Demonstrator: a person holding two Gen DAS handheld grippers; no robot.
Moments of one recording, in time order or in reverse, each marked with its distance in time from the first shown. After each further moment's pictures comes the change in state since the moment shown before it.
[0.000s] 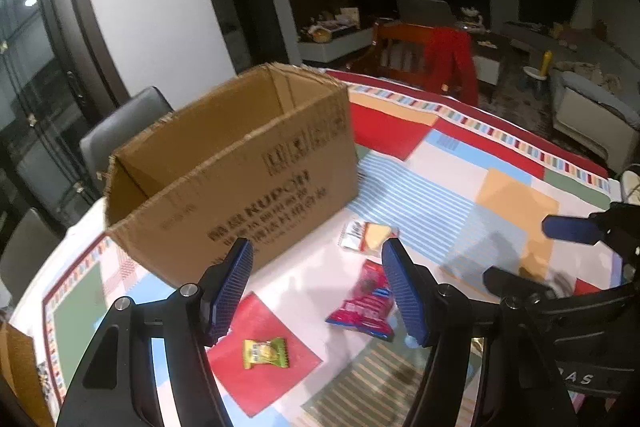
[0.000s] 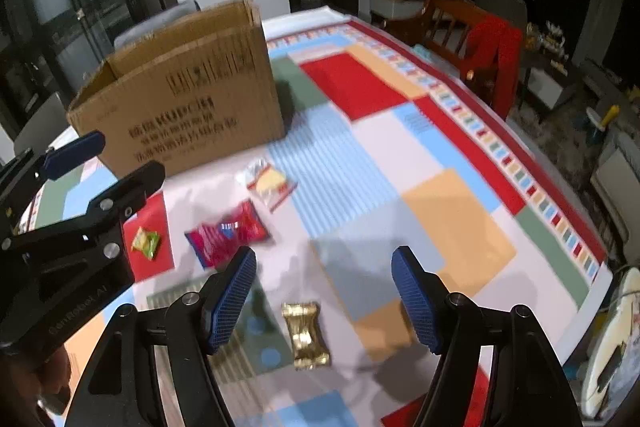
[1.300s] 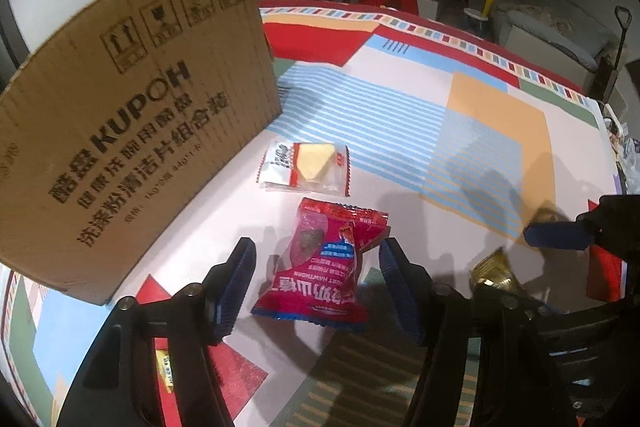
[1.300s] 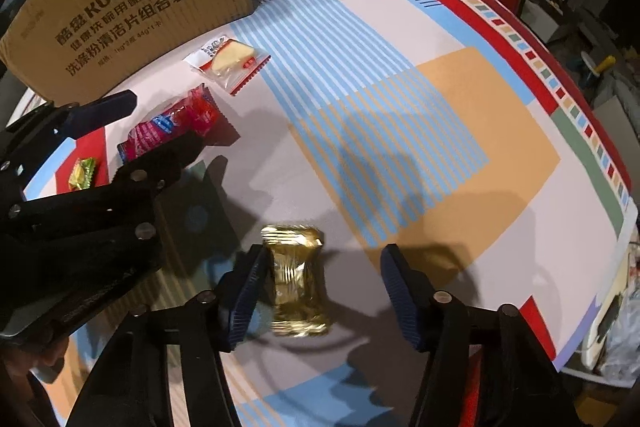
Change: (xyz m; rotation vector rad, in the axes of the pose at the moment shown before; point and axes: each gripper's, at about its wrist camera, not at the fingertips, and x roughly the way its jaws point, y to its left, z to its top) left arm 0.089 -0.025 -0.042 0.143 0.178 -0.223; right arm 0.065 0.008 -0.046 0.054 0.265 -0.075
